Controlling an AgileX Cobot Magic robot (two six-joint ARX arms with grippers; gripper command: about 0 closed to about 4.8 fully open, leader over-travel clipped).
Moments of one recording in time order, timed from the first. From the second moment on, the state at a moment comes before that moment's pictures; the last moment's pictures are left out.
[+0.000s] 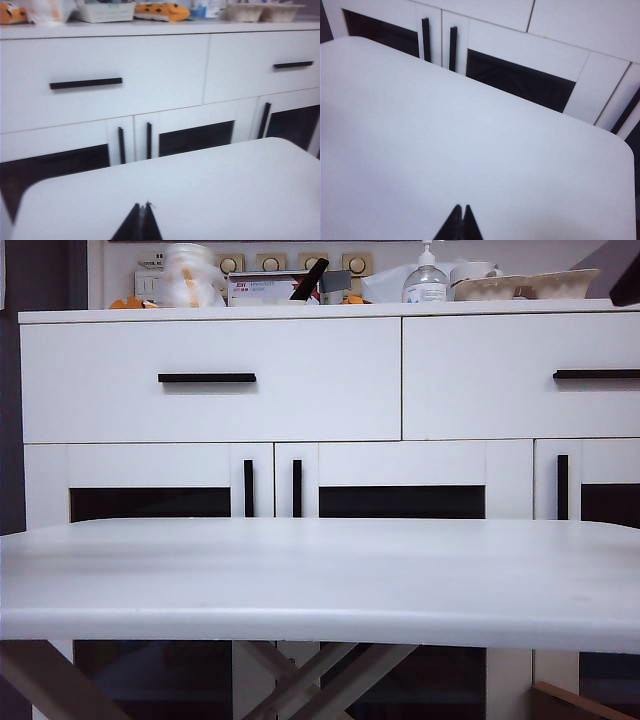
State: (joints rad) left arm -0.58 0.33 0.58 -0.22 -0.18 -0.01; right arm 0.59 0.44 0.46 -0.25 0.21 -0.05
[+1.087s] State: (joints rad) left arm -0.11 0.00 0.01 -0.07 -0.03 -0.02; right arm 0.59 0.44 0.46 -0.25 0.21 -0.05
